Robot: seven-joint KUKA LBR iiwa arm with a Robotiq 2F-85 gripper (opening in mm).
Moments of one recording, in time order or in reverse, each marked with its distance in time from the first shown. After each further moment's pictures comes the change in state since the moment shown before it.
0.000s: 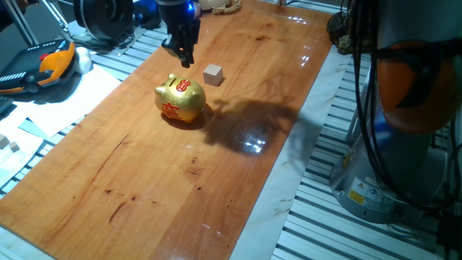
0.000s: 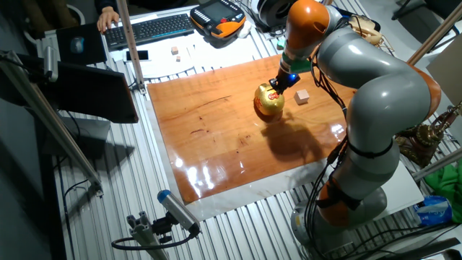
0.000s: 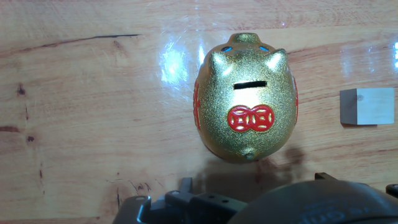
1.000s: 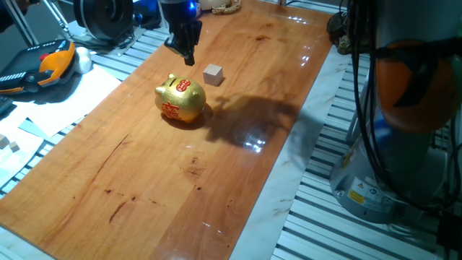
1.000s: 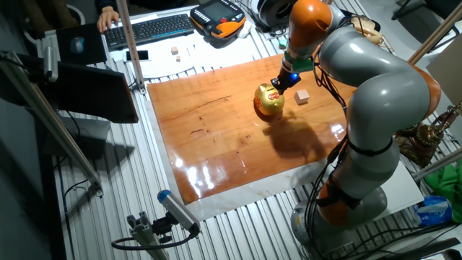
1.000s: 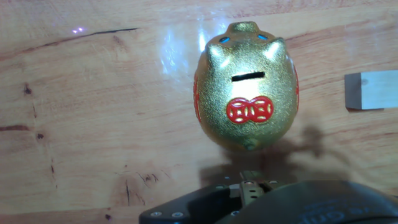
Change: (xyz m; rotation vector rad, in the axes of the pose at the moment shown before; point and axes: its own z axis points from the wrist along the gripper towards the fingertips) arm 0.005 -0.008 -0.002 -0.018 0.022 0.019
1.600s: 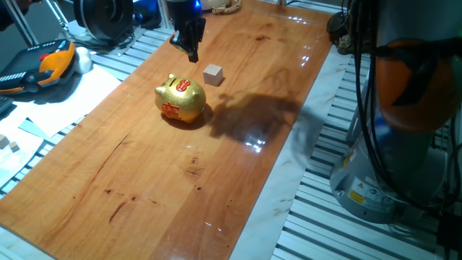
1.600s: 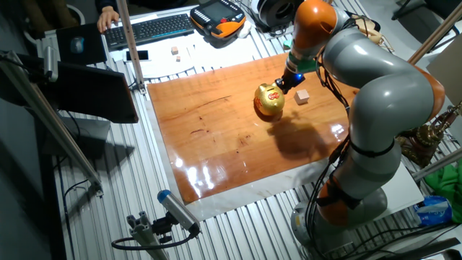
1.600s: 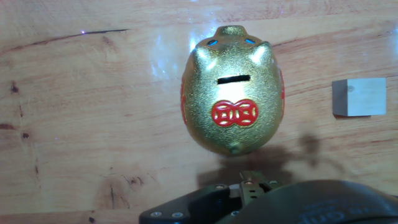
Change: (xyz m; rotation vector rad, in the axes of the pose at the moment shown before) arm -0.003 -0.019 0.001 0.015 -0.023 -0.027
